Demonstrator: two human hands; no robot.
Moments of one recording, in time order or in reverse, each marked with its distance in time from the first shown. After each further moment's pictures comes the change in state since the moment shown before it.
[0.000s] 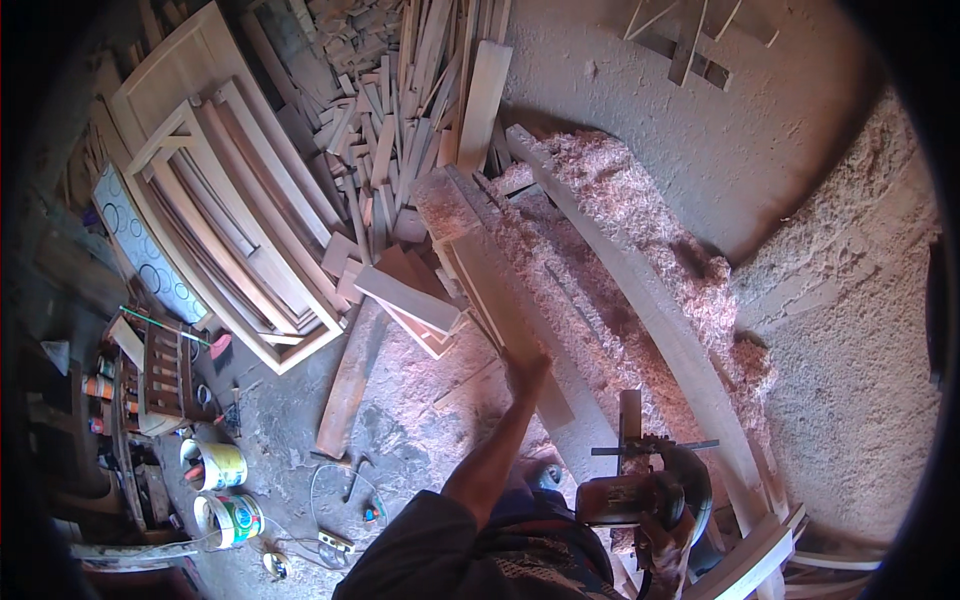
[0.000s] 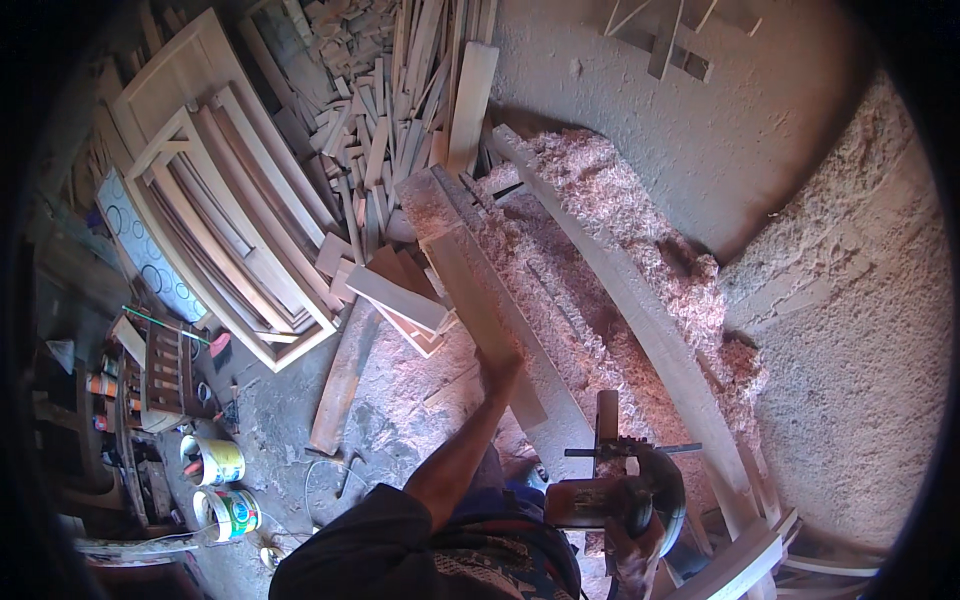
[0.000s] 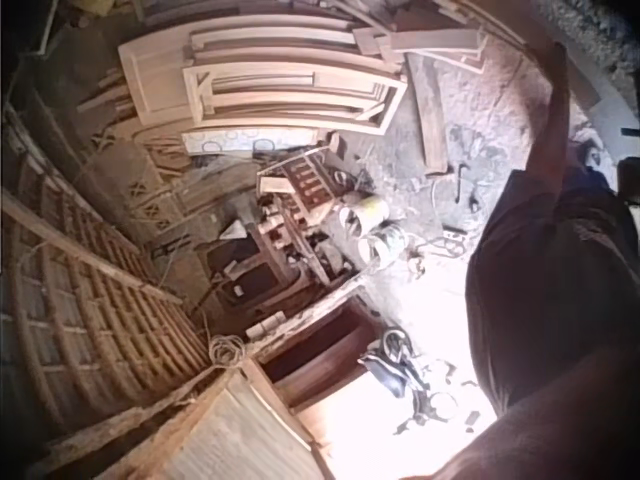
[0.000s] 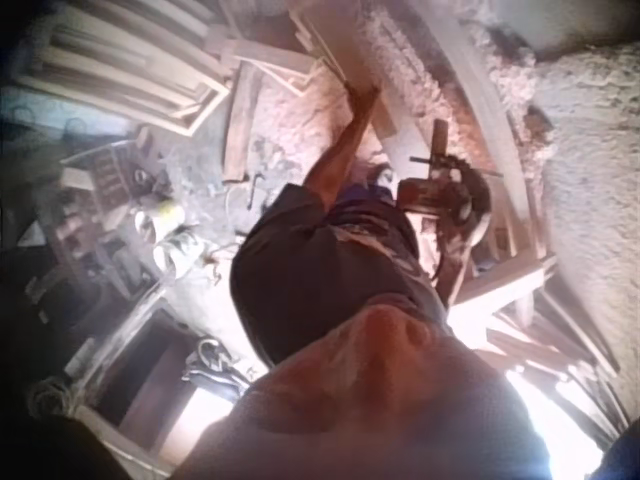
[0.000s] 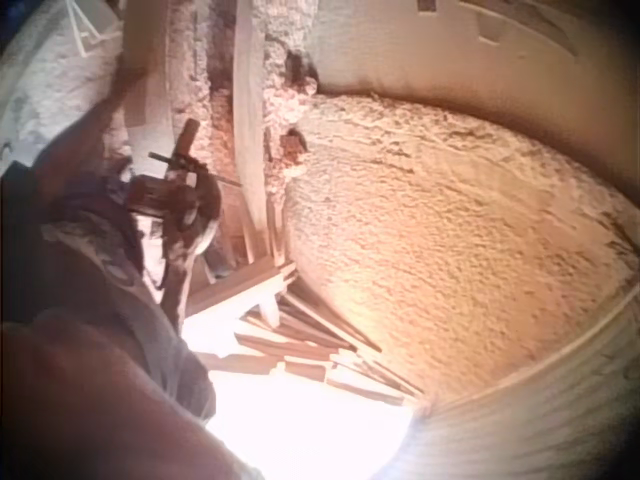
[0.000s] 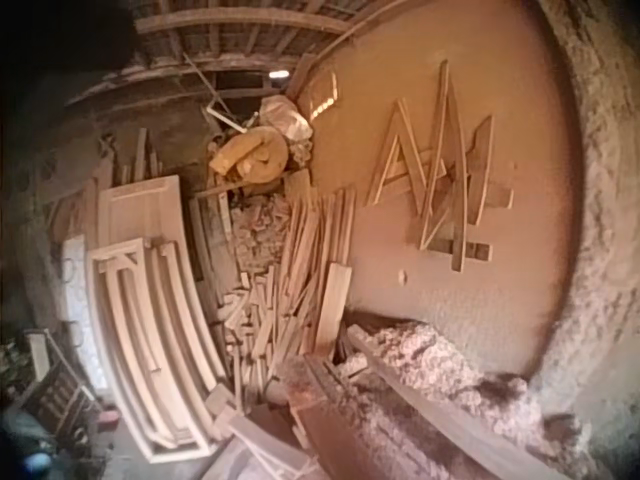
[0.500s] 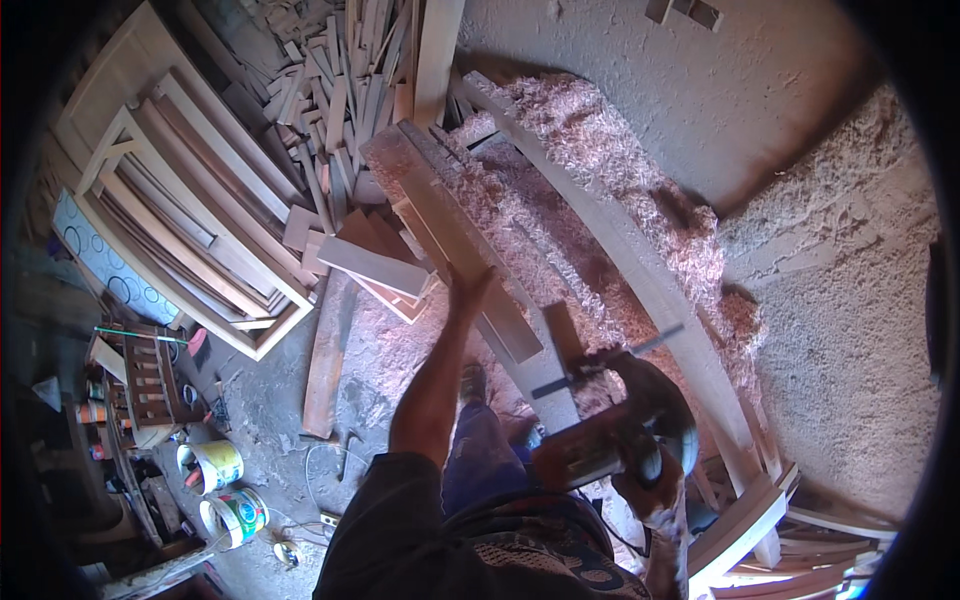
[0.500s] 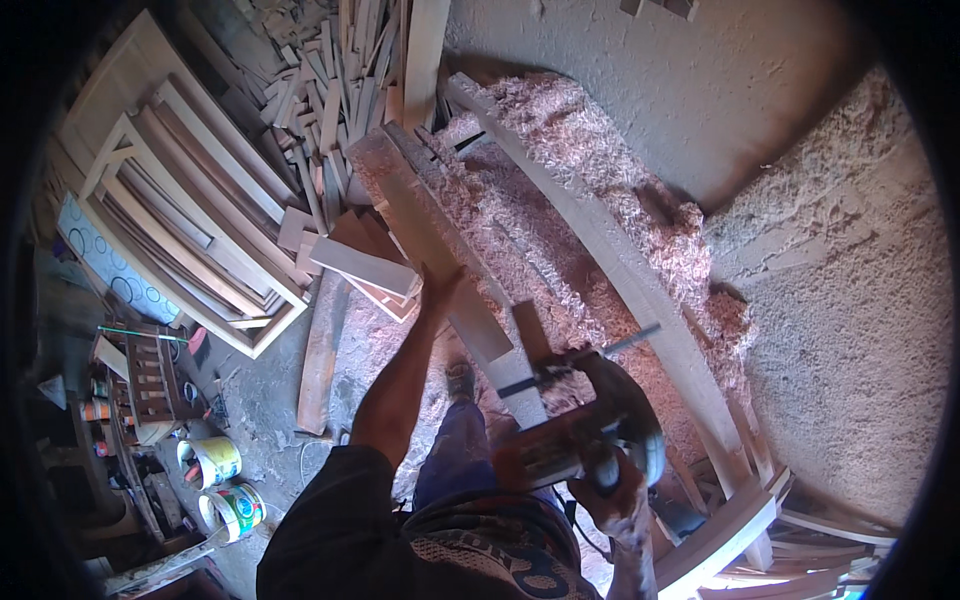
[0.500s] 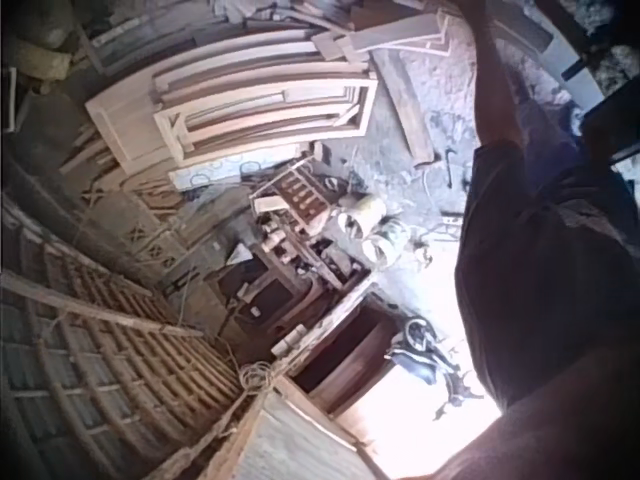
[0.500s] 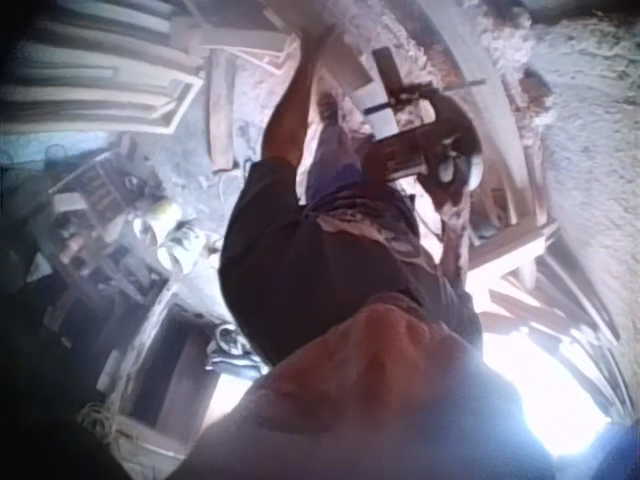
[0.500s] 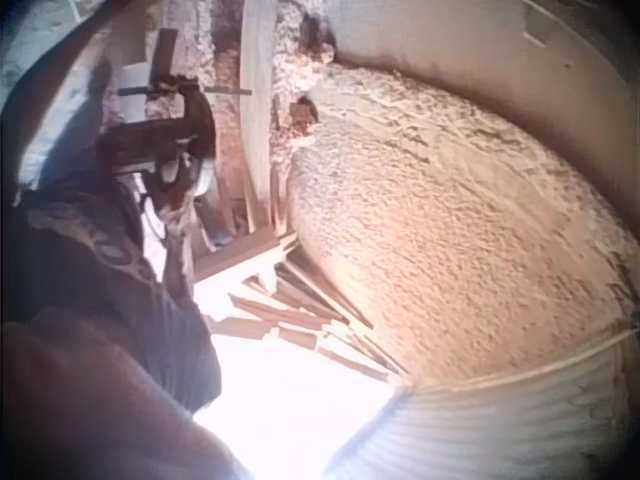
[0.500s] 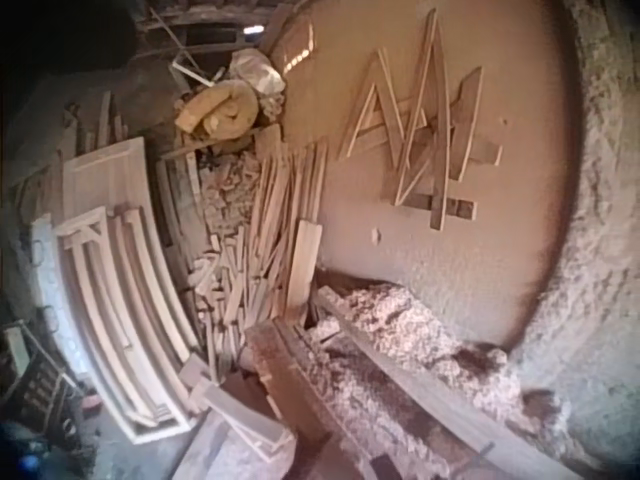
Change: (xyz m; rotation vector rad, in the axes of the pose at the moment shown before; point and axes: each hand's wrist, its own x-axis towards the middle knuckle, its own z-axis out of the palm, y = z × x) left_hand 0.137 0.003 -0.018 0.095 -0.191 0.087; right_hand 0.056 -0.035 0.019 -0.529 -0.258 -0.585
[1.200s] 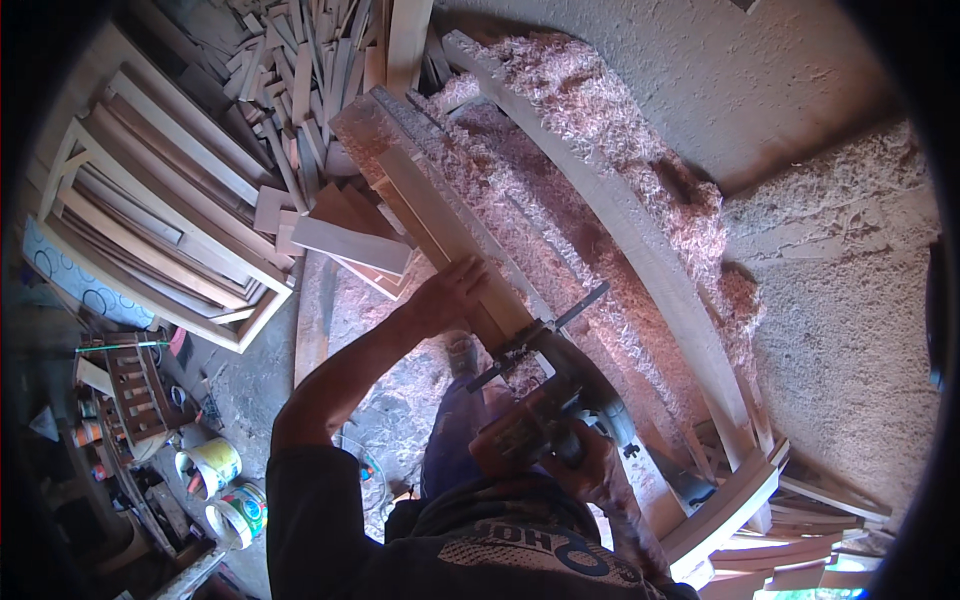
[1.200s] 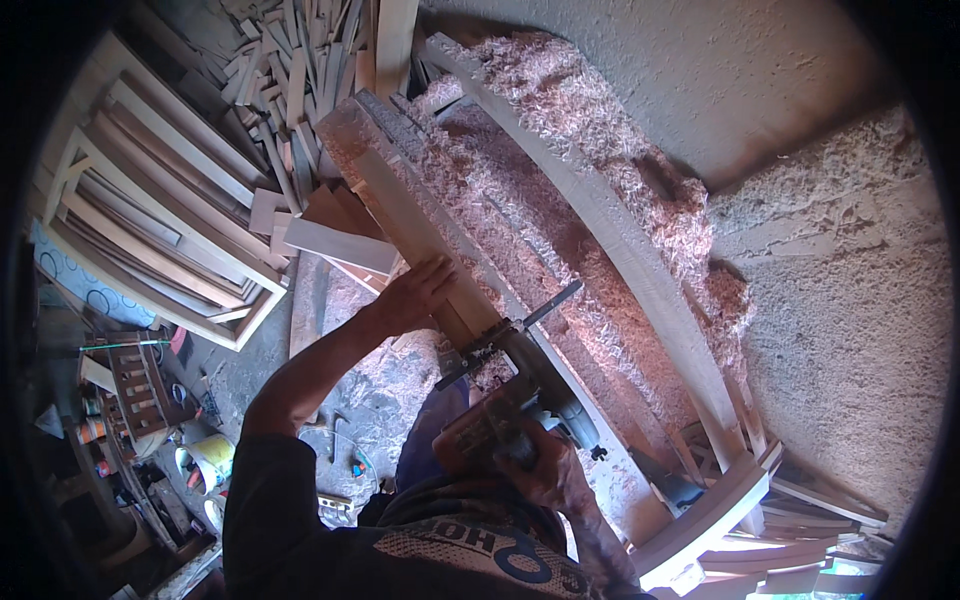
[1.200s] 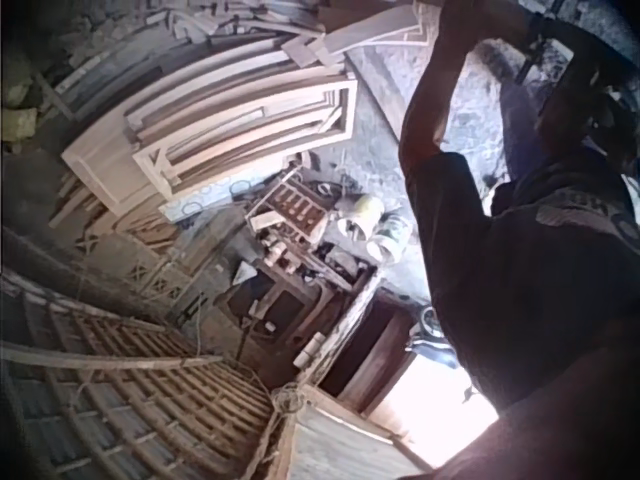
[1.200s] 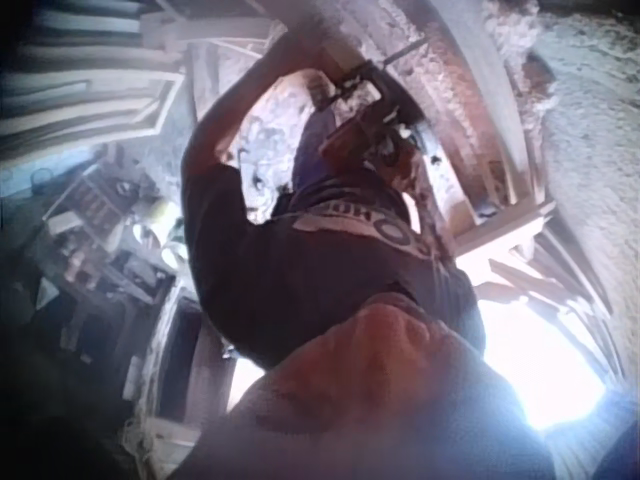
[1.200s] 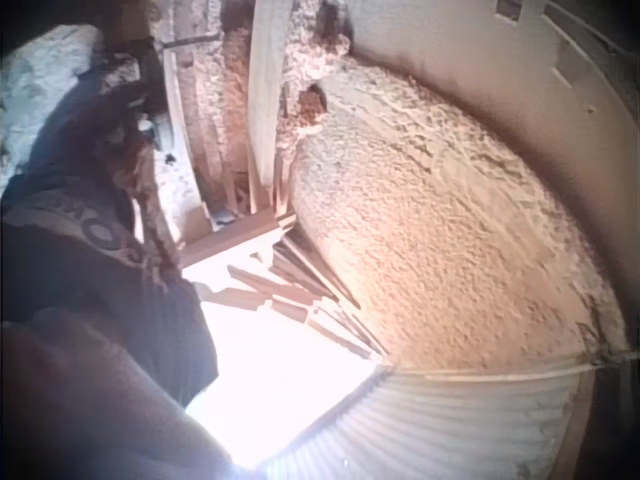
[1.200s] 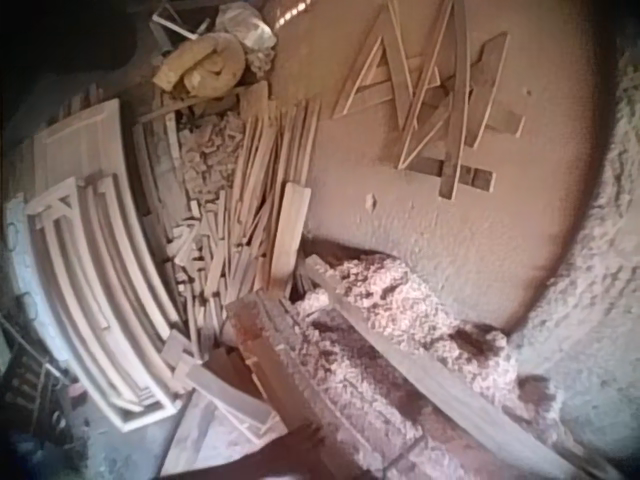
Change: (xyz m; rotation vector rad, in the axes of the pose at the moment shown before) left_hand -0.002 0.068 -0.087 1.102 -0.687 1.318; right_hand 0.078 -0.044 0.083 0.282 -0.247 0.414
